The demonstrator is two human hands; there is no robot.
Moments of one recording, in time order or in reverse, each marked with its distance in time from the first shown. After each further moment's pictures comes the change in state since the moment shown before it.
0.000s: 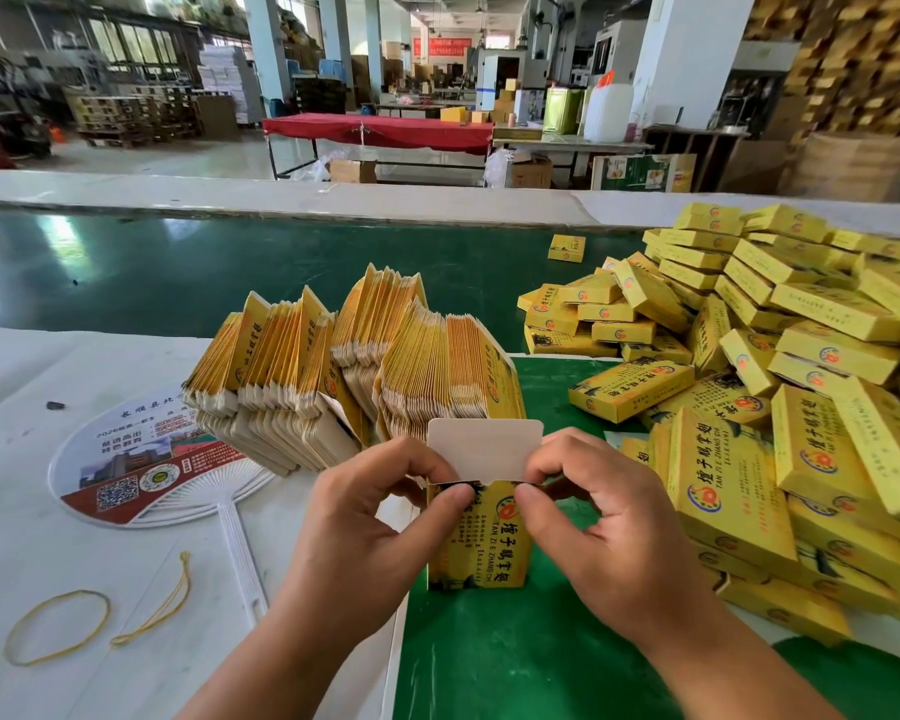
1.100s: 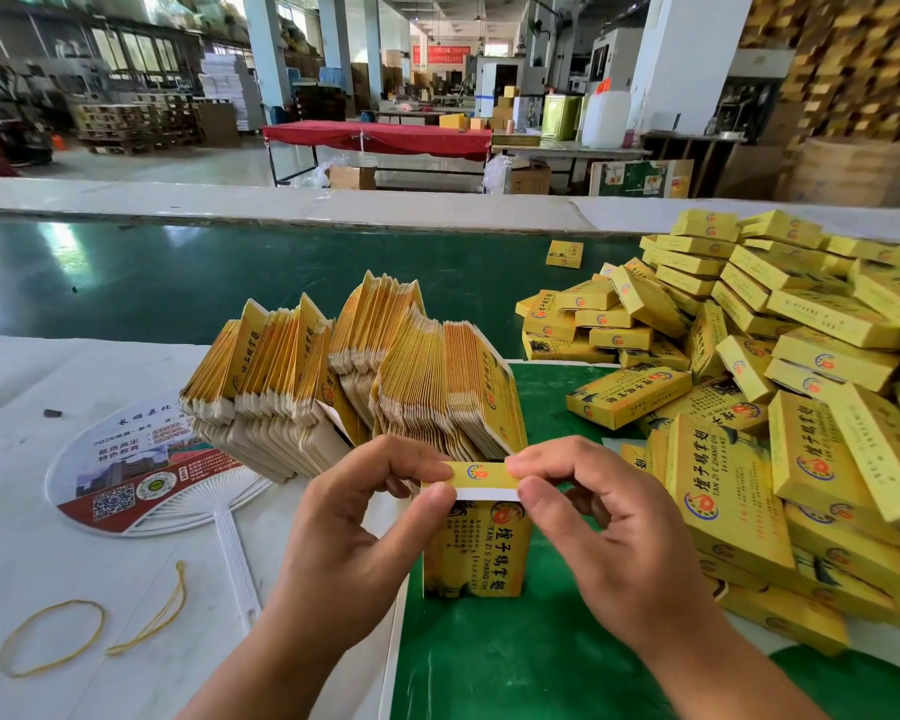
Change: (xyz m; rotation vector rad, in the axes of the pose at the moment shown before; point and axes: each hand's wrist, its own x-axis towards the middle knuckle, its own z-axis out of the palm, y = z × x) left_hand 0.000 0.002 -0.002 -0.122 0.048 -0.026; right_hand -0.003 -0.004 -0.002 0.141 0.072 0.098
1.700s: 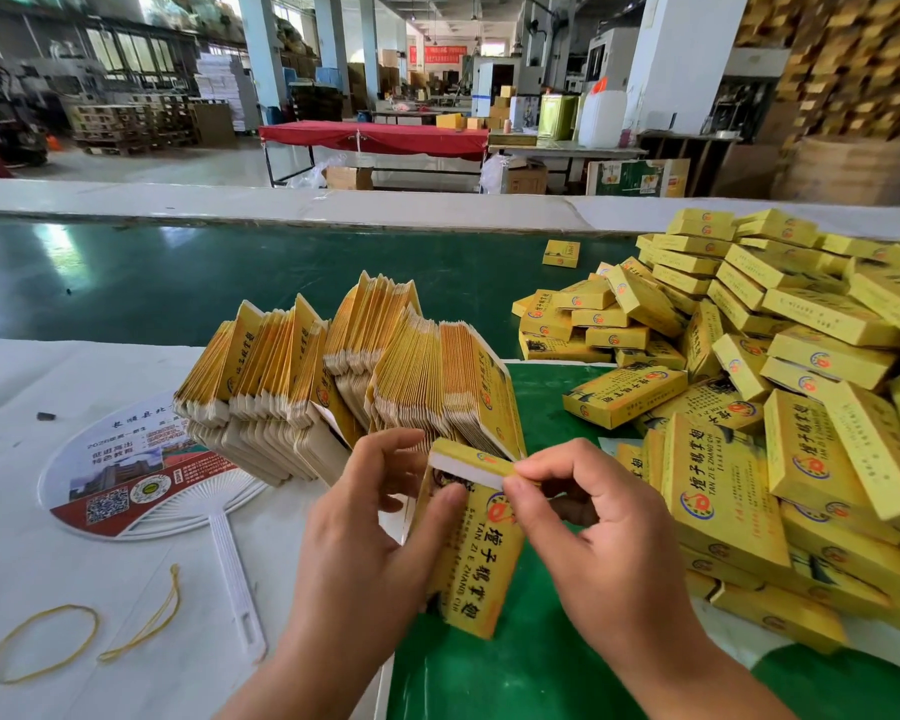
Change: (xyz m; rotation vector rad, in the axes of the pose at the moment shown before) left_hand -0.007 0.006 0.016 0.276 0.120 -0.123; right_hand -0.004 0.002 0.012 -0.116 0.169 -0.033
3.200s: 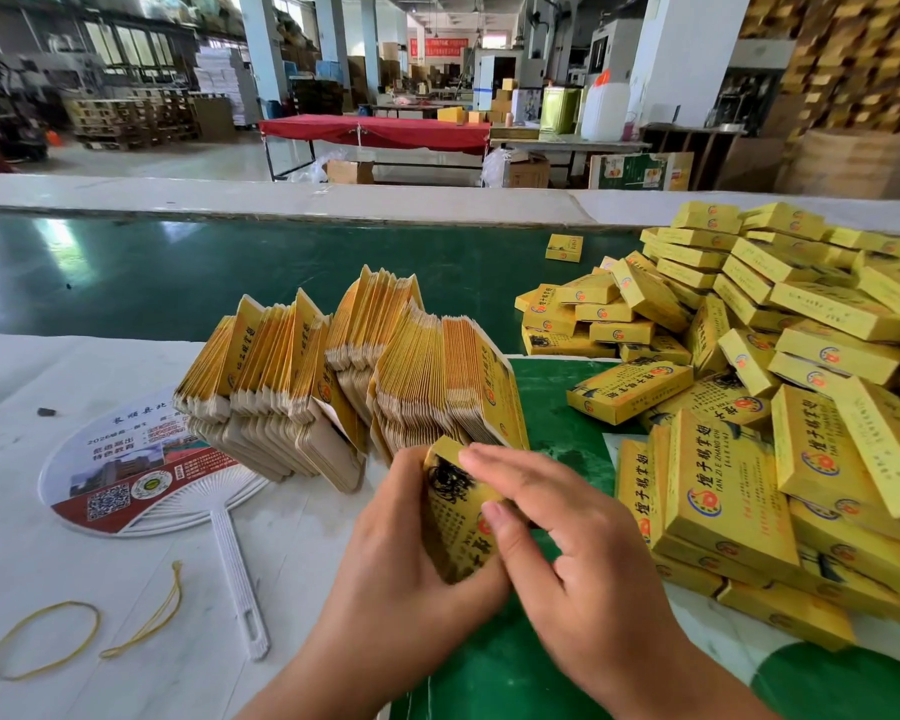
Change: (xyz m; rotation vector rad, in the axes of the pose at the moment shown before) left_hand -0.010 0.013 0.006 -0.076 -0.234 -0.037; right_hand -0.007 -0.007 0.008 -0.133 -0.166 -0.122
